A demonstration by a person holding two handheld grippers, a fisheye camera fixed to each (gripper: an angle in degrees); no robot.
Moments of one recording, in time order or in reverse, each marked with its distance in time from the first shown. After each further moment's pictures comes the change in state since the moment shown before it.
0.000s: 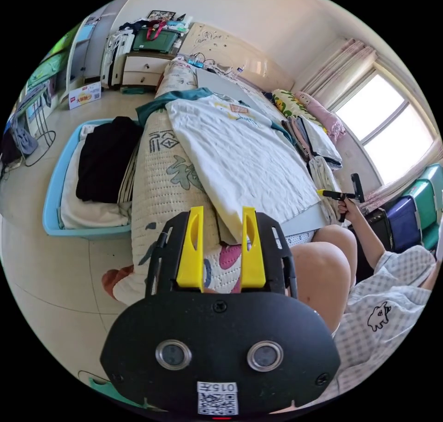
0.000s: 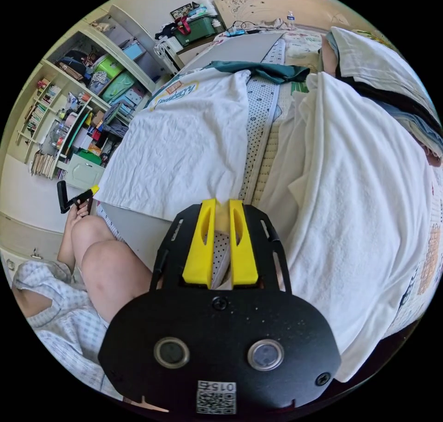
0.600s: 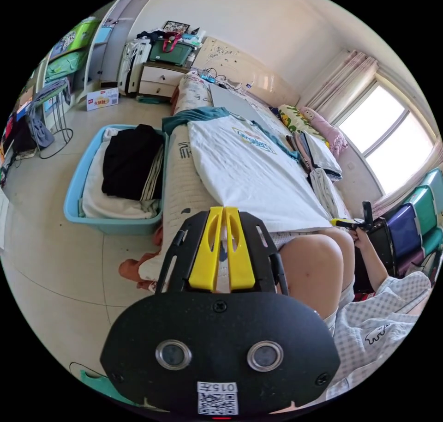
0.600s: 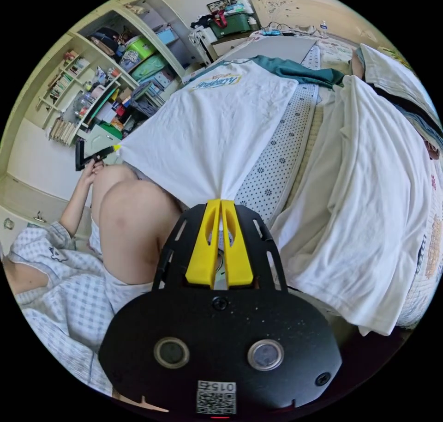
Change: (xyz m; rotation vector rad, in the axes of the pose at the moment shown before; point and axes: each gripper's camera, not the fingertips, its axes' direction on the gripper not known) left arm 0.000 0.036 -0.071 0.057 -0.110 0.004; right arm -0.087 0.130 -0.021 -0.064 0.039 -0.173
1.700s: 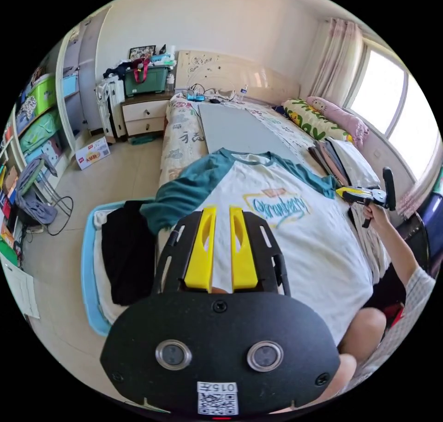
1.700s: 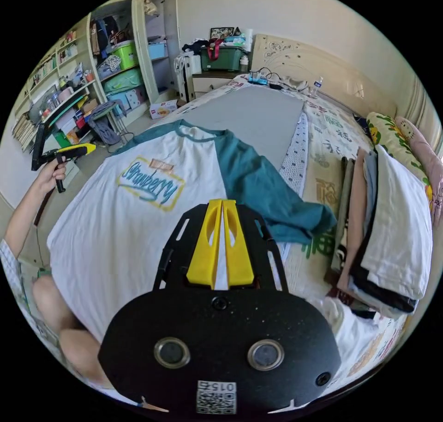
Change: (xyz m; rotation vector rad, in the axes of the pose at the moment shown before) left arm 0.072 -0.258 0.175 0.033 -0.160 0.160; right arm -0.057 -0.323 -0.025 0.251 0.296 -0.036
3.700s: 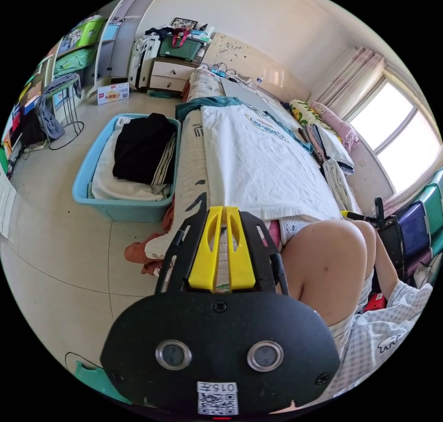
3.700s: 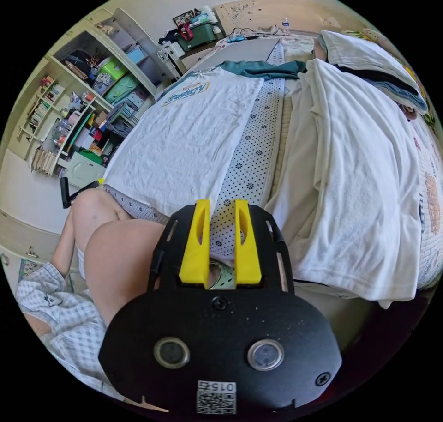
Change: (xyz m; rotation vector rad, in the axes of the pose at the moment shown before) left arm -0.066 0.379 -0.072 -0.042 0.129 -0.197; right arm -0.042 0.367 -0.078 -0.186 -0.158 0.207
